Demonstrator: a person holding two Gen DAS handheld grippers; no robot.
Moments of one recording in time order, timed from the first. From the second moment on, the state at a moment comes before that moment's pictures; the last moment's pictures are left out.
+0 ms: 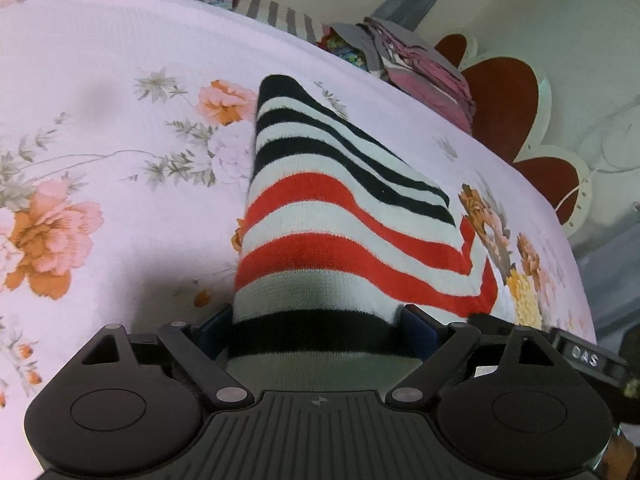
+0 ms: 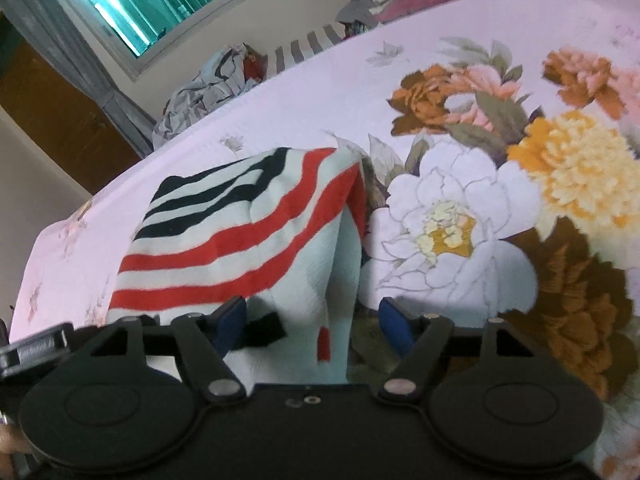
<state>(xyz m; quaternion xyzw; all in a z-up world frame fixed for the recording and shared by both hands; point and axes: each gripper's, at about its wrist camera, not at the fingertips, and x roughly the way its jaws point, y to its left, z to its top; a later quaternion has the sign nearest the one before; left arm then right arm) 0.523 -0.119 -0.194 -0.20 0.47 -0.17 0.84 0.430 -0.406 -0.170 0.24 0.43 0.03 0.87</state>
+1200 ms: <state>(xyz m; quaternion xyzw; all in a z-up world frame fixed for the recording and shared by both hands) 0.504 -0.128 -0.141 -0.14 0.41 -0.19 0.88 0.436 -0.370 -0.136 0.27 0.37 0.10 0.88</state>
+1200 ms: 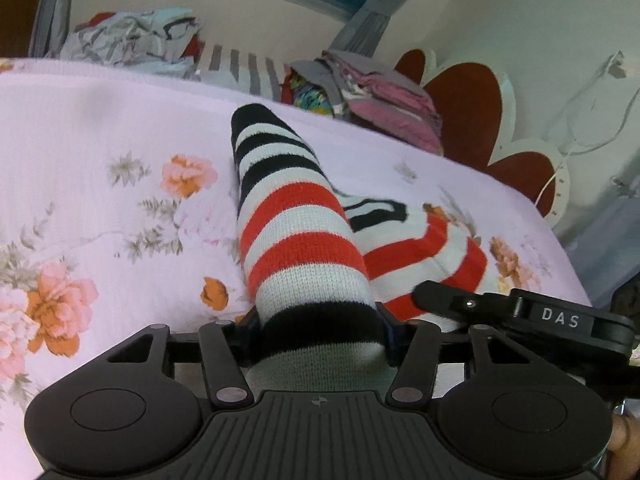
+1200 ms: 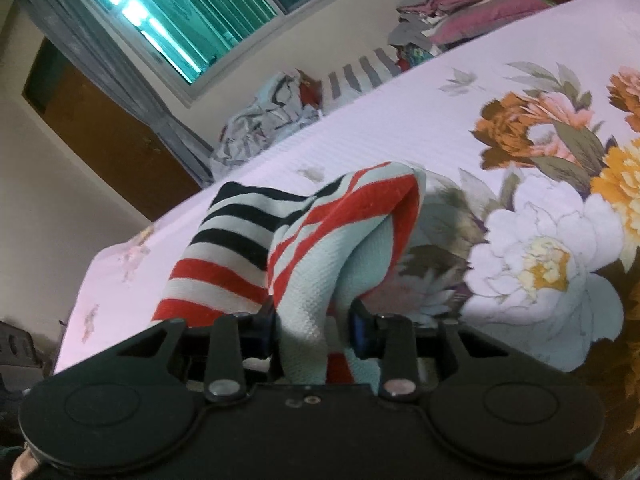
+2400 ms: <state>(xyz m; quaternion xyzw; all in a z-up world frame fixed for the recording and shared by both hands) 0.564 0.318 -0.187 -0.17 0.36 -0.11 0.91 0.546 0.033 -0.158 0.22 0.37 0.15 0.89</state>
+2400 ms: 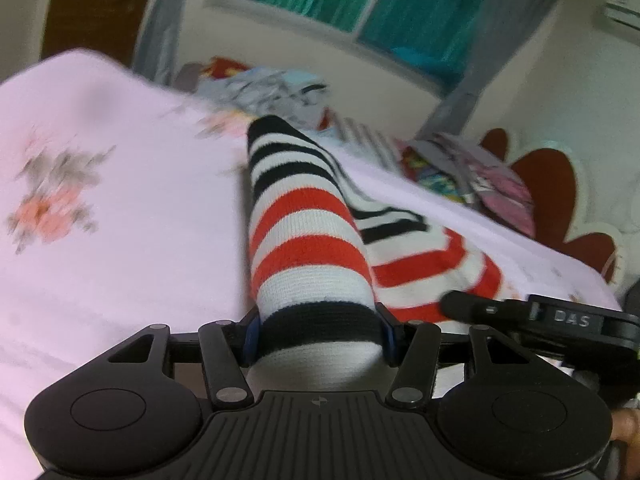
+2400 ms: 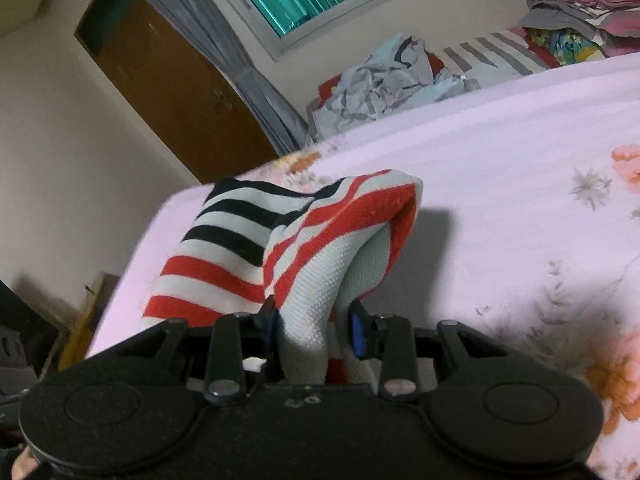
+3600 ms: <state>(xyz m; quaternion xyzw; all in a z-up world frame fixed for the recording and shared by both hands) 0.549 0.321 -0.176 -0.13 0.37 -0.08 0.92 0.505 0.056 -0.124 0.10 0.35 0.10 0.93</state>
